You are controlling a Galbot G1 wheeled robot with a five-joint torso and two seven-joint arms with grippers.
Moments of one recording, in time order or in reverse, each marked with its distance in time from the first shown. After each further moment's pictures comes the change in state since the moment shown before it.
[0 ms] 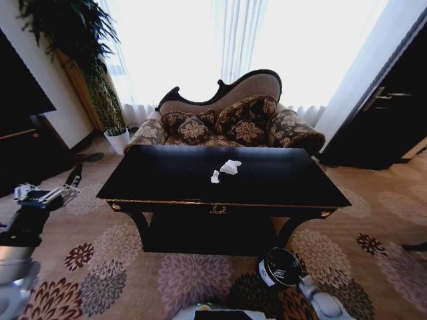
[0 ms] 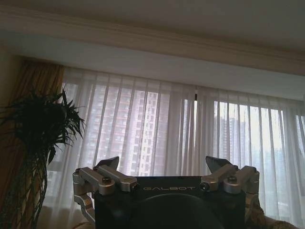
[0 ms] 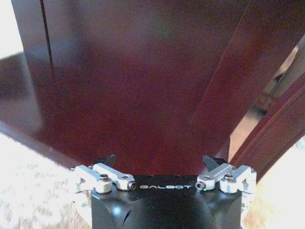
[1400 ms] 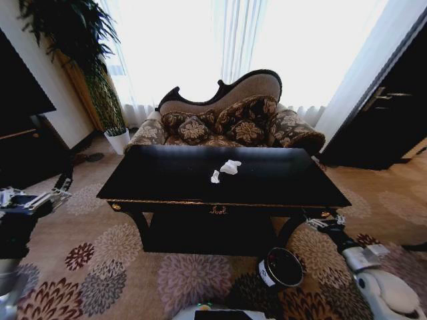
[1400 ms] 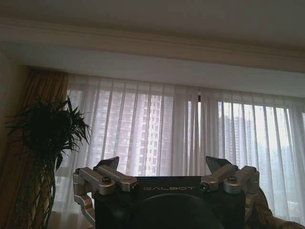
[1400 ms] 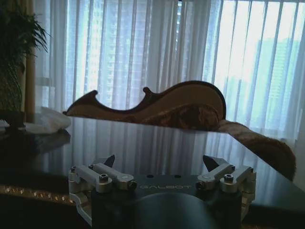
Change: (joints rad) left arm 0.069 -0.046 -0.070 -0.069 -0.016 -0.011 -0.002; right arm -0.165 -0.012 0.439 0.734 0.476 -0.263 -0.016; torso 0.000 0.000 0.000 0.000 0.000
